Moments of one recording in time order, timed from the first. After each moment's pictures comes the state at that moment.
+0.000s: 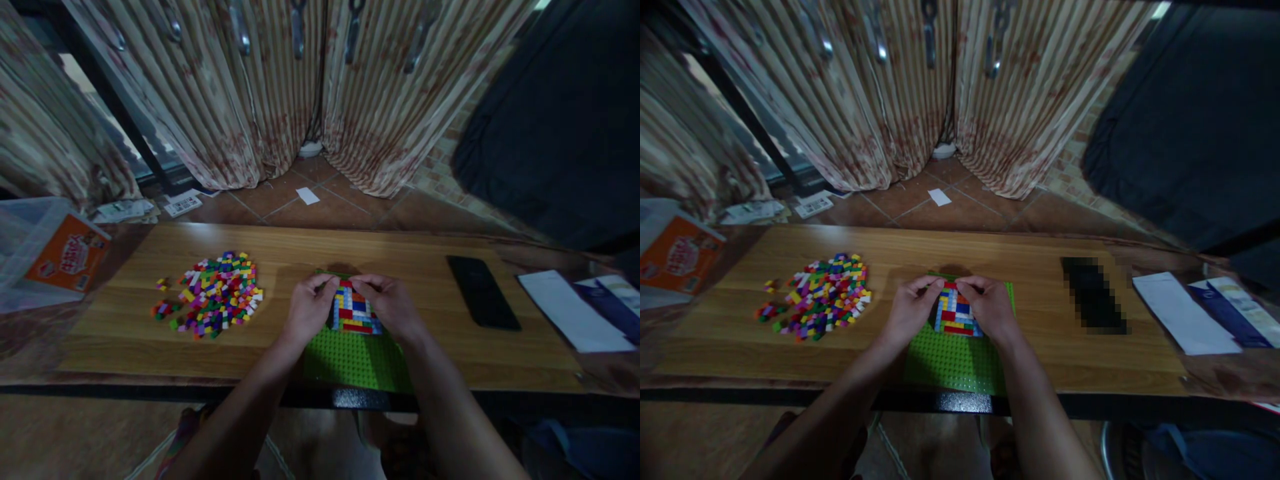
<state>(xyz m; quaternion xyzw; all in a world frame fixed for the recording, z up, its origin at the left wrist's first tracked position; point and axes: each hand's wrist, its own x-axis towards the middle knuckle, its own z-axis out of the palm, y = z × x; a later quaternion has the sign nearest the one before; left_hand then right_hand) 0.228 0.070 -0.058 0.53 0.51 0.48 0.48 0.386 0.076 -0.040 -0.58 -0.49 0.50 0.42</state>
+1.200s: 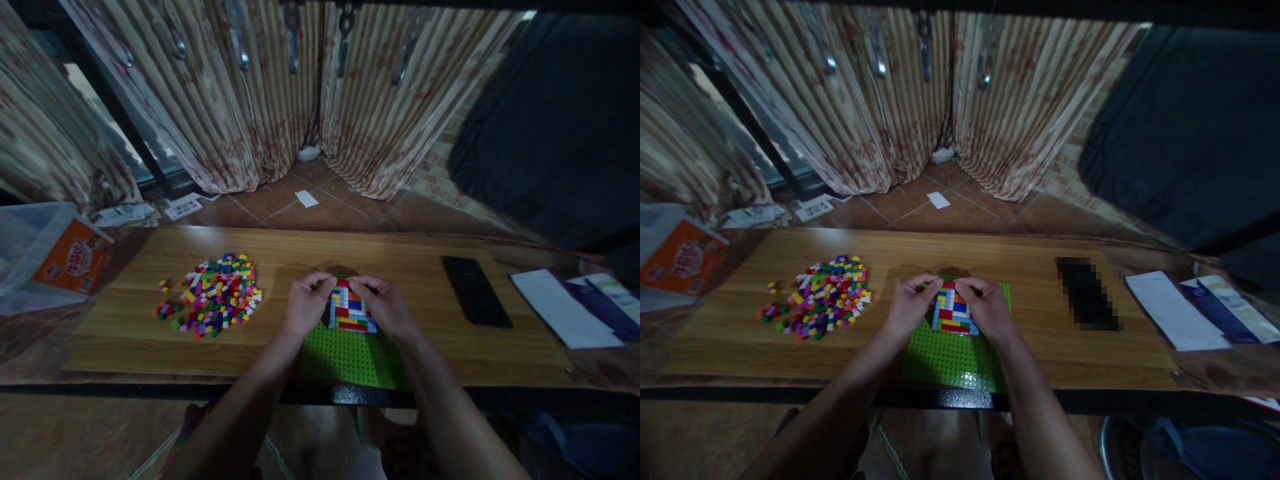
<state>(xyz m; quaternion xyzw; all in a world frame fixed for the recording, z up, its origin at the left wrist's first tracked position) 0.231 0.076 -0.061 0.50 0.52 0.49 0.48 0.388 0.073 -0.046 -0.56 -0.50 0.49 0.43</state>
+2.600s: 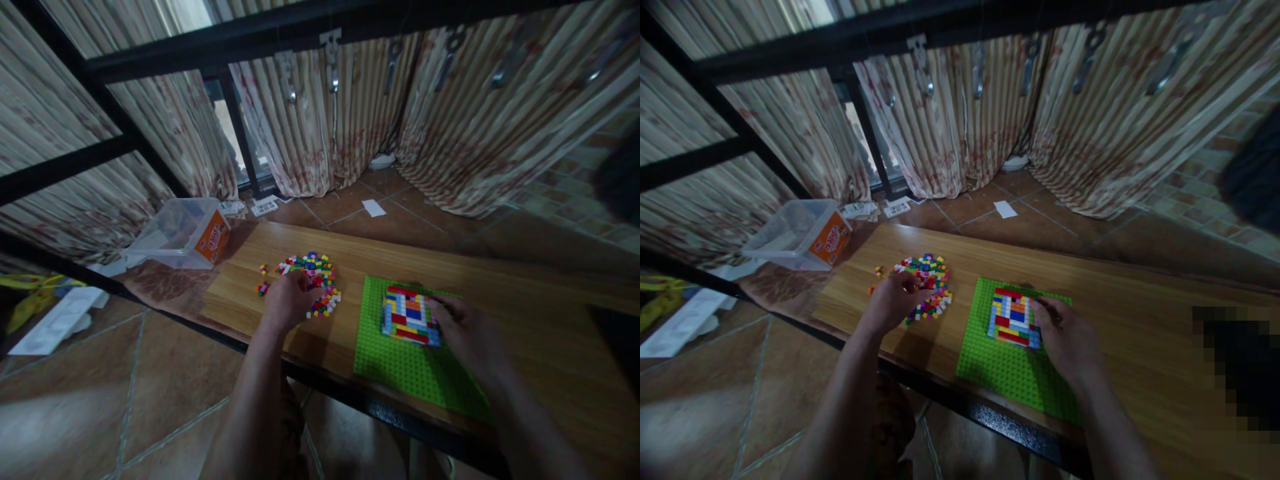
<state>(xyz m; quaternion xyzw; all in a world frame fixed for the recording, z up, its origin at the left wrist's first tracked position) 0.071 0.031 -0.006 0.53 0.79 0.26 0.18 0.375 0.077 -0.050 -0.68 -0.63 0.28 0.25</state>
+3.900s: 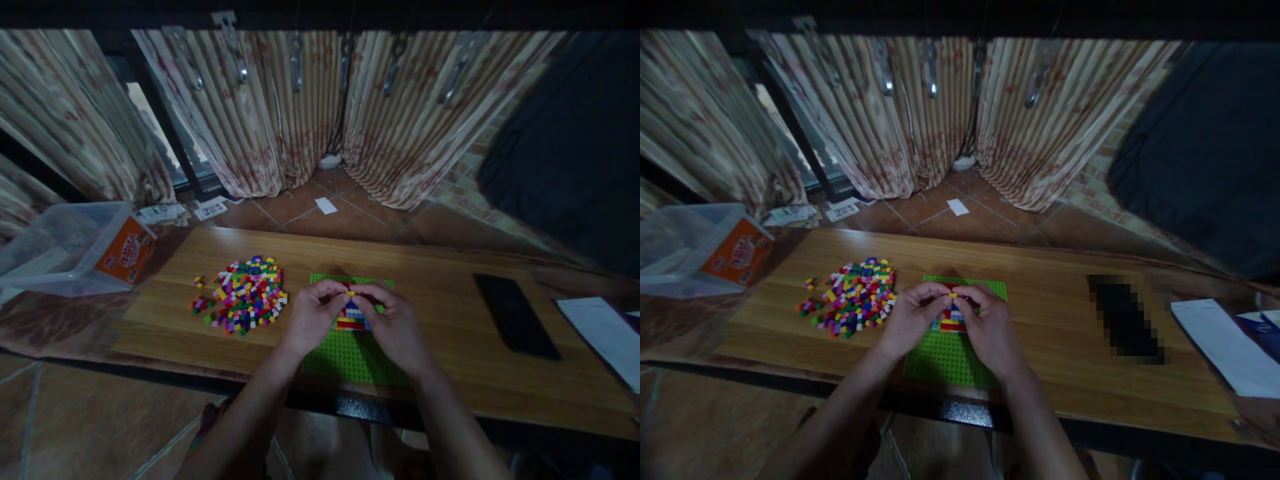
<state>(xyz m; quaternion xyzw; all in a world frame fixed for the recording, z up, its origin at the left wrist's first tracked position) 0.195 0.053 -0.027 0.50 0.47 0.51 0.53 0.349 0.053 -0.017 -0.50 -0.69 0.33 0.41</state>
